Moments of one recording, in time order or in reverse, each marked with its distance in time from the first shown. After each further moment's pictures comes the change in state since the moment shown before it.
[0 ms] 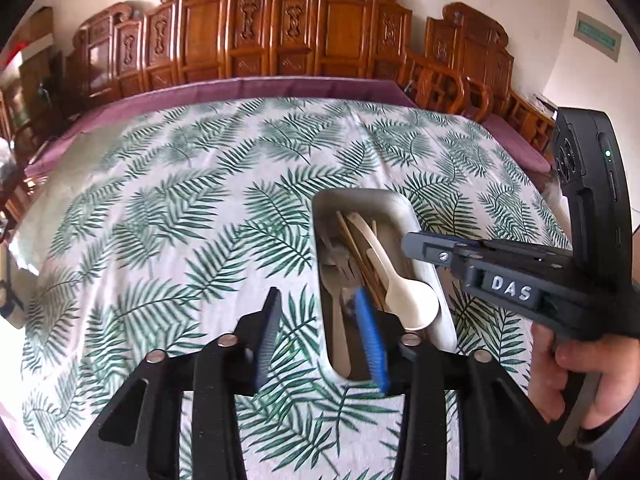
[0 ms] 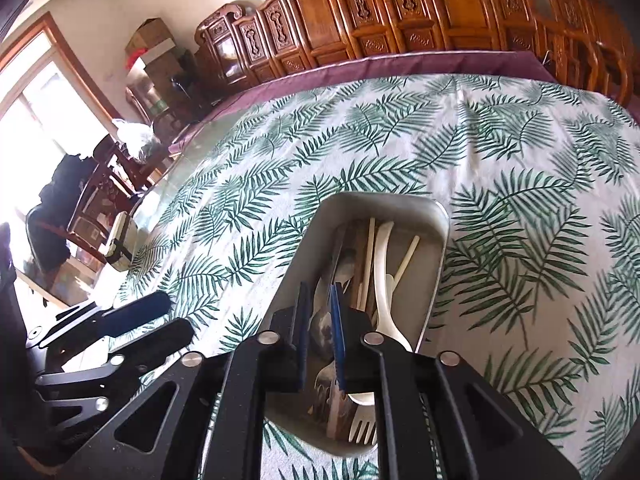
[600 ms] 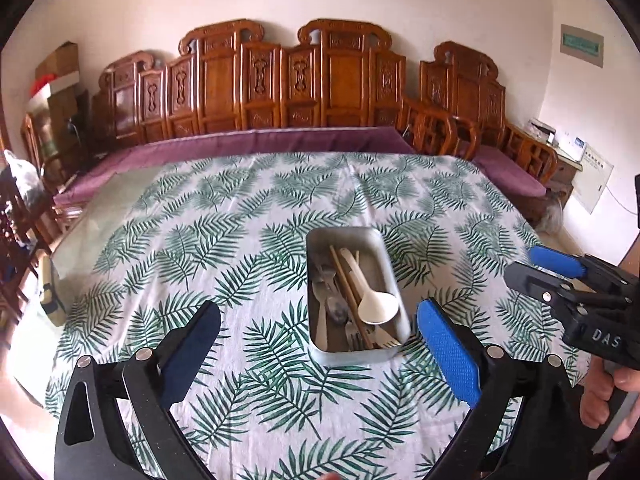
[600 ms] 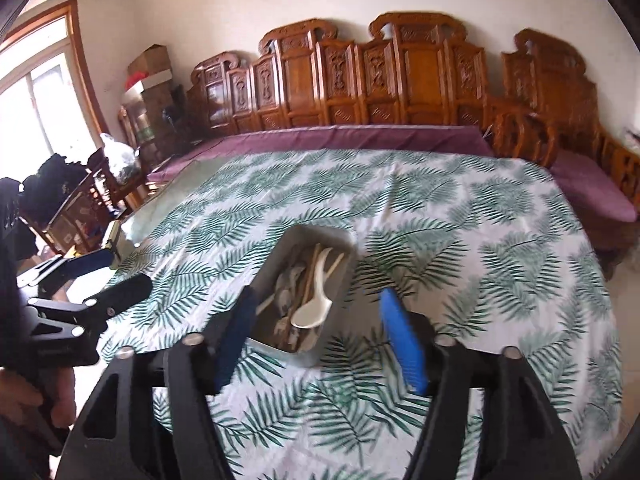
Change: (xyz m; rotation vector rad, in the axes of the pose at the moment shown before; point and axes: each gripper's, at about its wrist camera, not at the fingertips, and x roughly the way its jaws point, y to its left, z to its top) left arm -0.098 -0.040 -0.024 0.023 -0.181 0.066; right arm -0.172 0.013 -0.072 -0.106 -0.249 -0.228
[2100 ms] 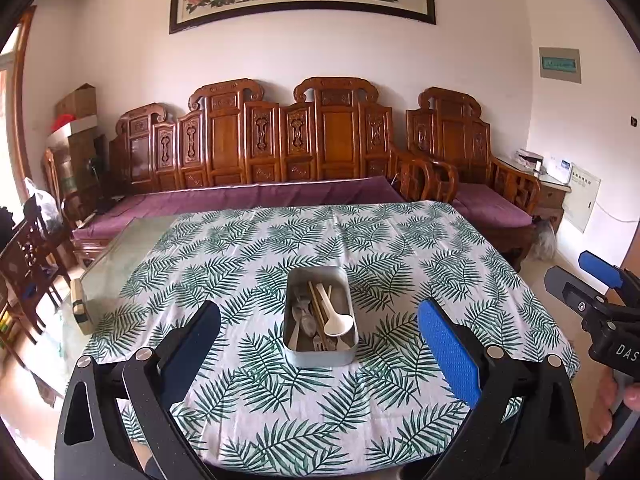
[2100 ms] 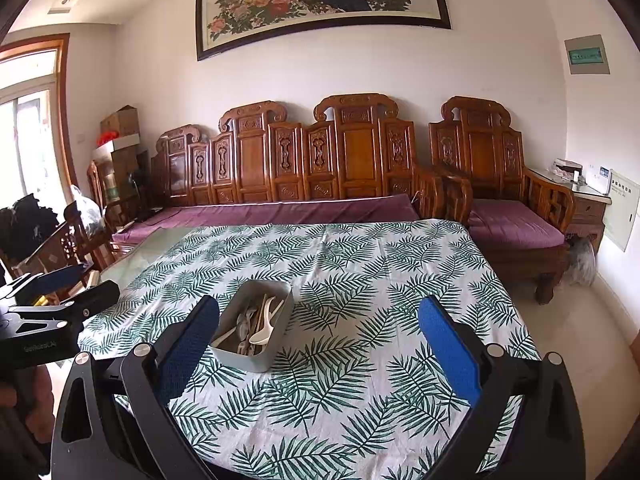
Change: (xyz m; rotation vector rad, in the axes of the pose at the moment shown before) left arm -0.114 -0.064 -0.018 0.019 -0.182 0.038; right arm -0.146 -0.011 -0.034 0.027 -0.256 -0.165
